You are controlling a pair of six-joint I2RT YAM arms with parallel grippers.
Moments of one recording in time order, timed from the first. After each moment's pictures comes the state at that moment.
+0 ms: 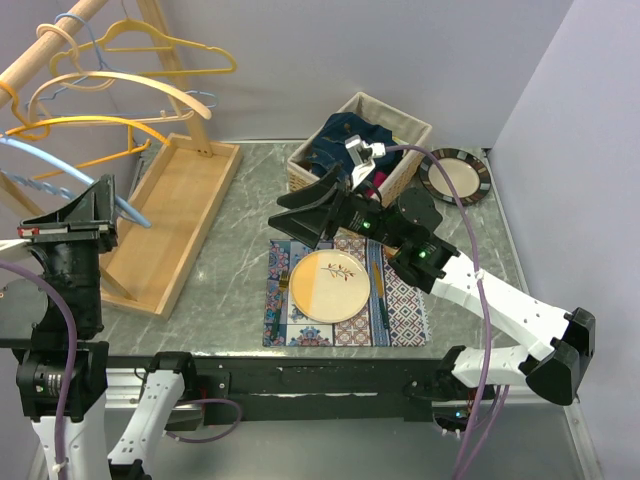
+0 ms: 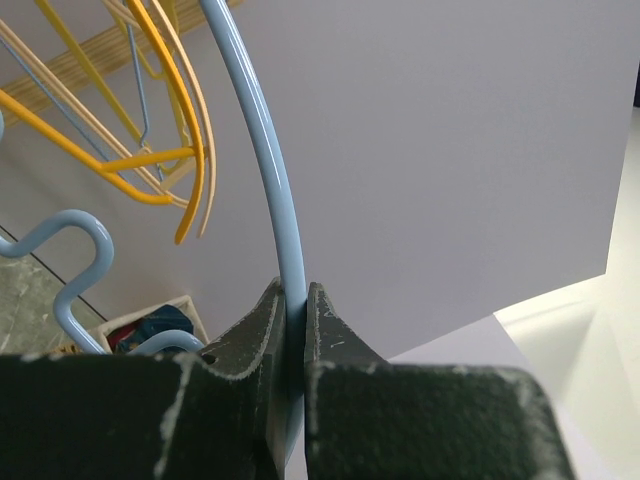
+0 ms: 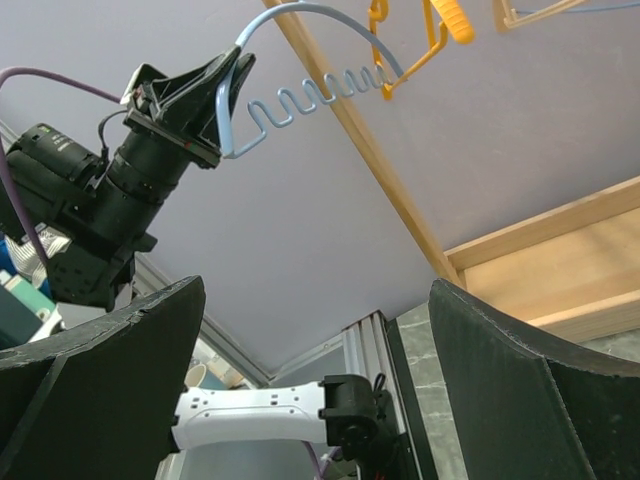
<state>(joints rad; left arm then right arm) -0.01 0.56 1.34 -0.46 -0.20 -1.20 0.87 1.22 1.15 0.43 -0.41 0.76</state>
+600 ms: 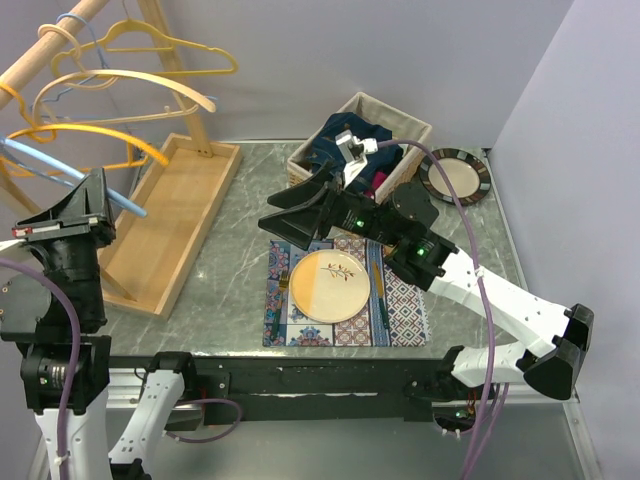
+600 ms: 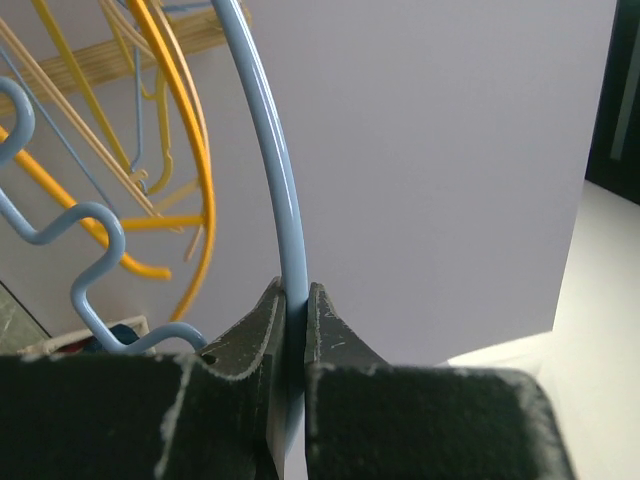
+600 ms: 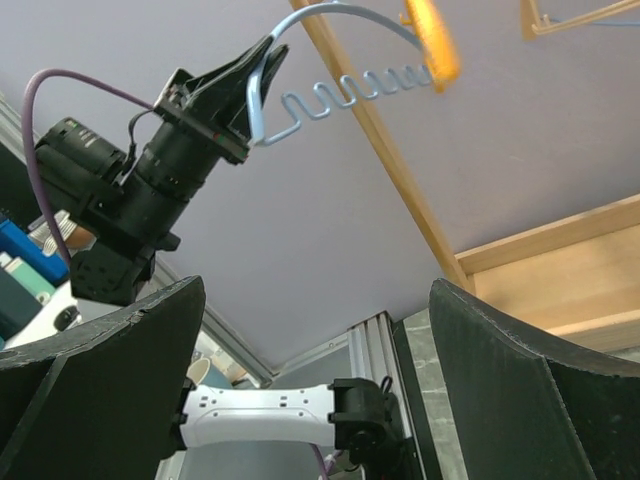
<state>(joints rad) -0.01 0.57 1.32 -0.41 -0.26 -1.33 0.91 1.25 1.24 0.35 -0.40 0.72</state>
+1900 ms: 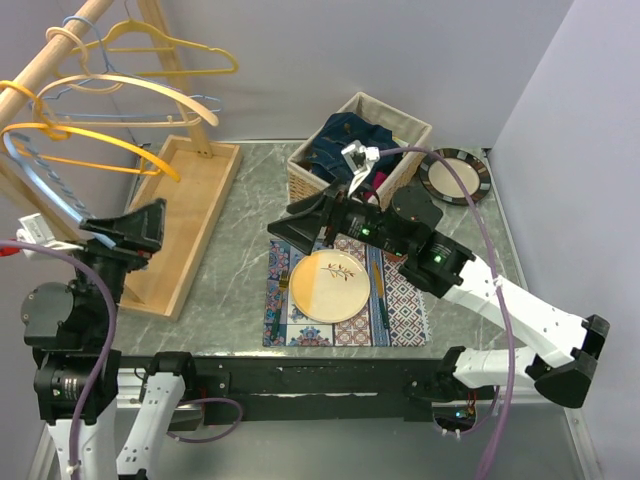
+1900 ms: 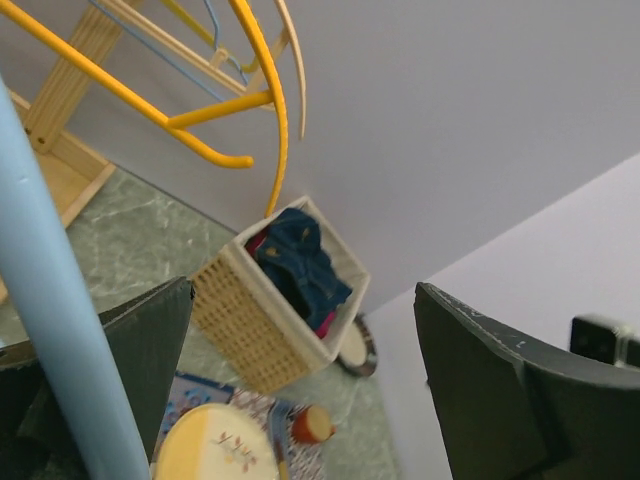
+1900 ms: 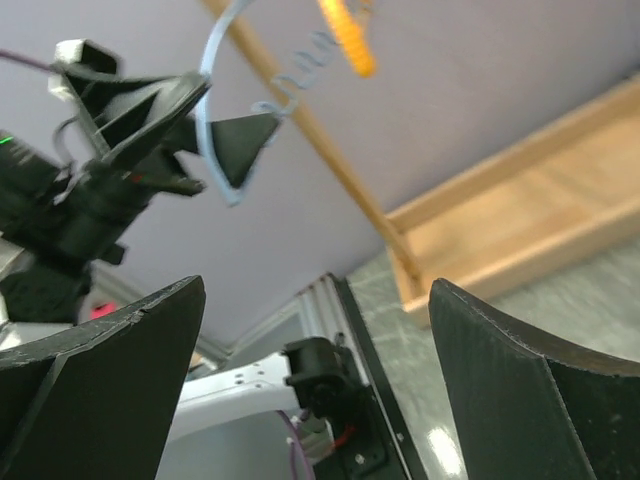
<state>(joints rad) 0.00 0.47 1.18 -0.53 0.03 -0.88 0.94 1.17 1.25 0.08 -0.25 0.63</state>
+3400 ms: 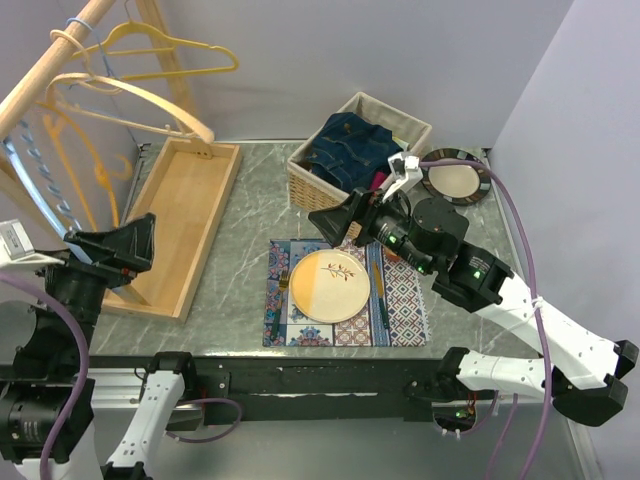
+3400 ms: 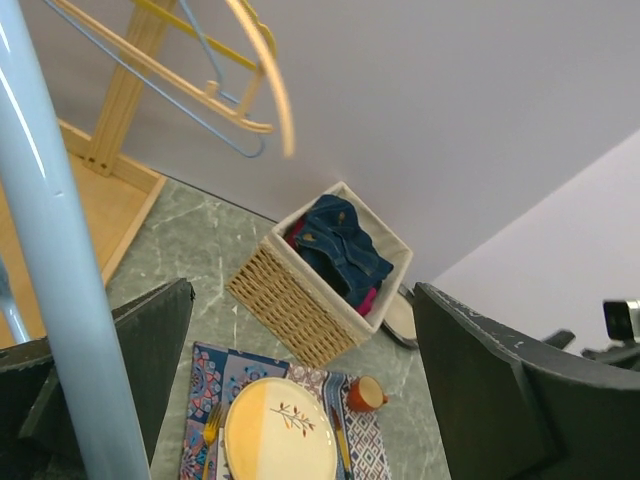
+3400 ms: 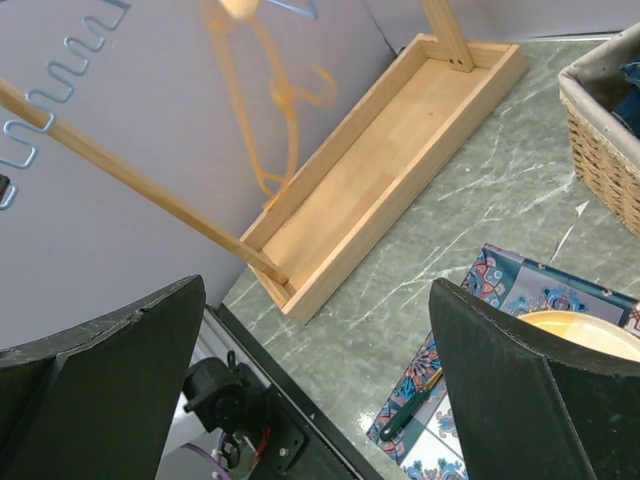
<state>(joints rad) 0.00 0.54 1.50 -0.83 0.04 -0.66 0.94 1.02 1.24 -0.27 0.17 0.60</state>
